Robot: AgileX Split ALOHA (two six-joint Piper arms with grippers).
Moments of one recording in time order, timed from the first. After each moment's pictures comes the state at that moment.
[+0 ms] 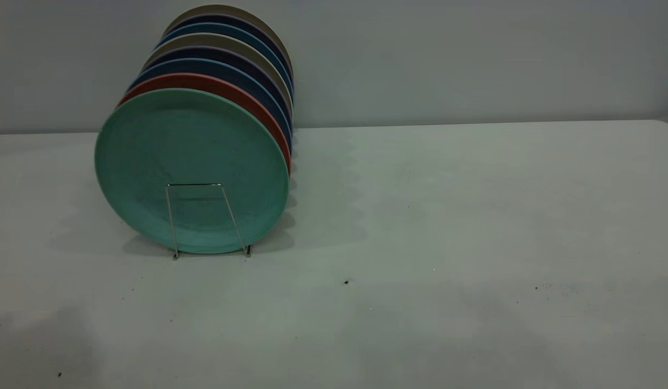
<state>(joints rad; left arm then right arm) -0.02 1.18 -1.34 -0.28 1.16 0.91 0.08 0.14 -0.48 0.08 1.14 -0.16</state>
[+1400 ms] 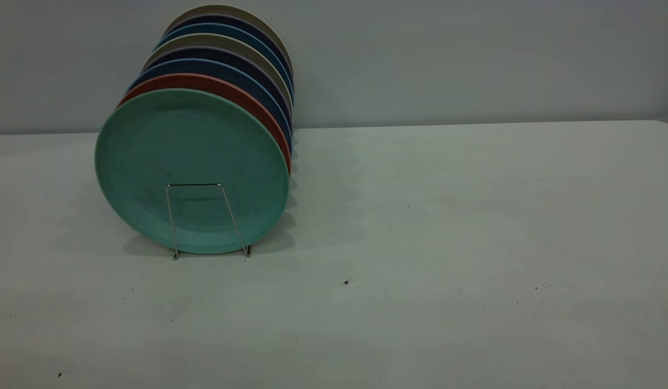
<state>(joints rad) -0.02 0.12 -0.49 0.00 1.13 0.03 0.13 -0.02 -0.47 0.02 1.14 -0.08</state>
